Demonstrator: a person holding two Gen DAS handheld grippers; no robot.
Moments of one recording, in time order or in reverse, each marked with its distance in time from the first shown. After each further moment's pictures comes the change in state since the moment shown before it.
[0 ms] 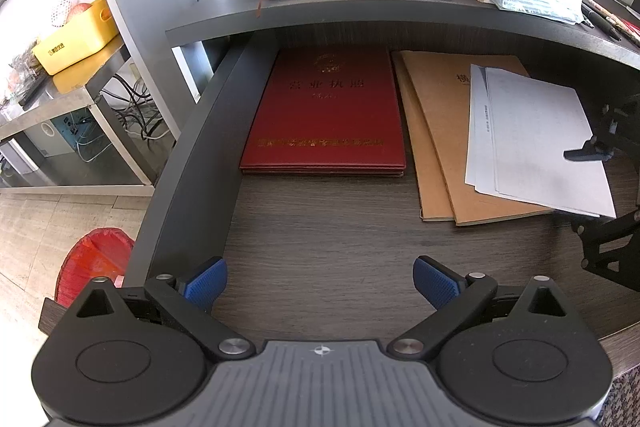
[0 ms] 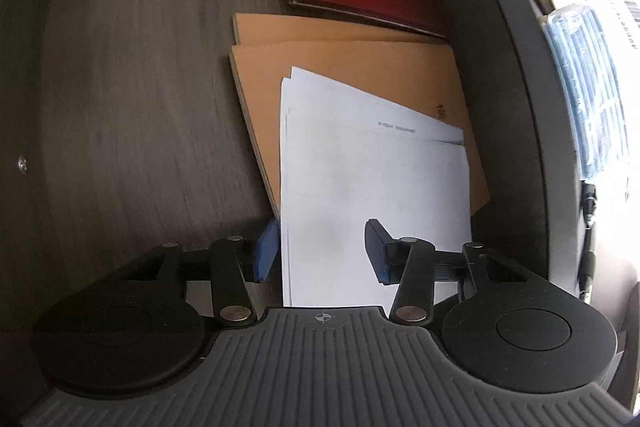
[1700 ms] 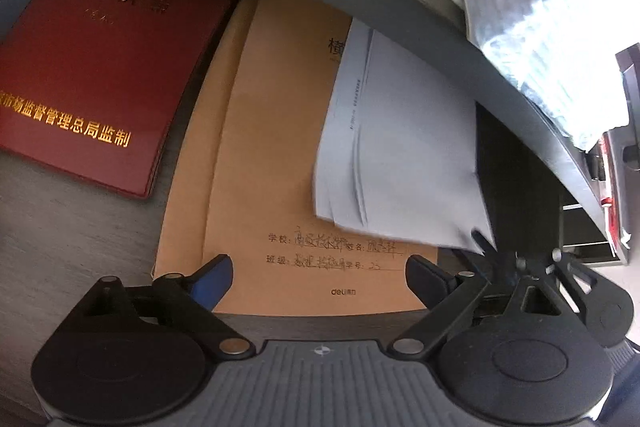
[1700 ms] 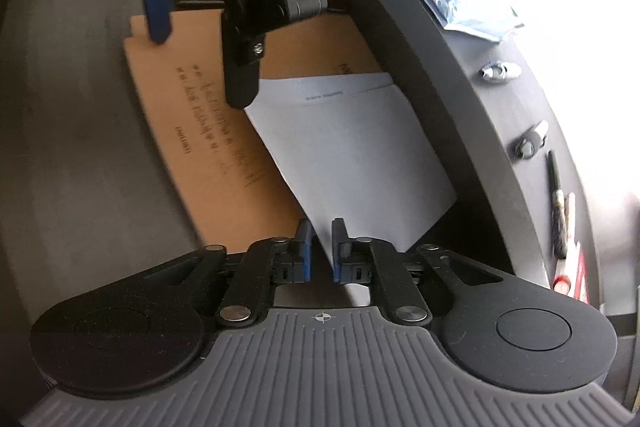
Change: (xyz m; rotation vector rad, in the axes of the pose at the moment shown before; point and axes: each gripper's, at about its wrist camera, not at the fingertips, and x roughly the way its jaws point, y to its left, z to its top) left arm 0.093 -0.057 0.099 -0.346 0.411 -0.523; right arm 0.019 -0.045 -0.088 0.231 -0.136 -0.052
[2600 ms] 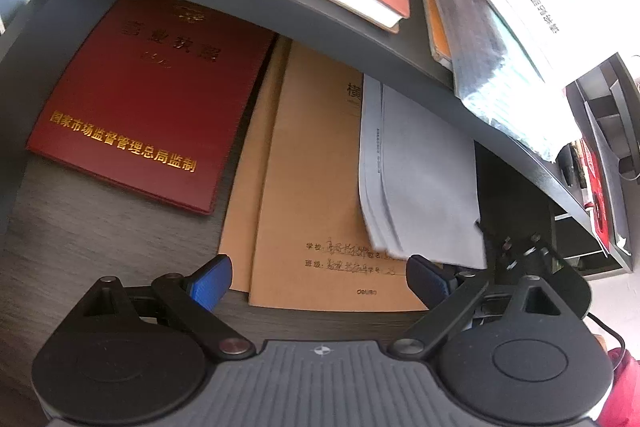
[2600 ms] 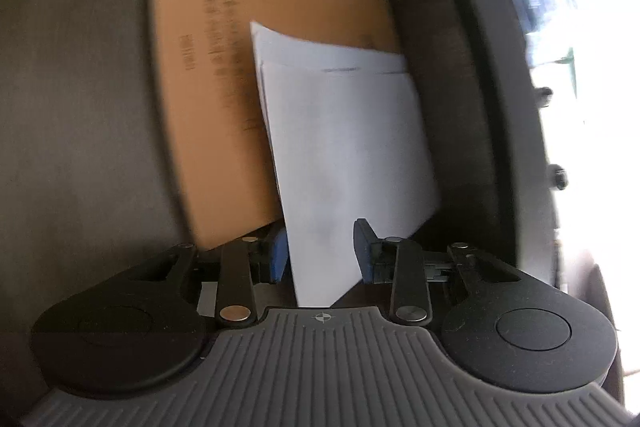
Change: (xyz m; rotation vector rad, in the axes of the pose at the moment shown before) left arm -0.050 0.015 -0.013 0.022 -0.110 0.022; right arm 0.039 0.041 -0.028 -0.264 0.064 -0.177
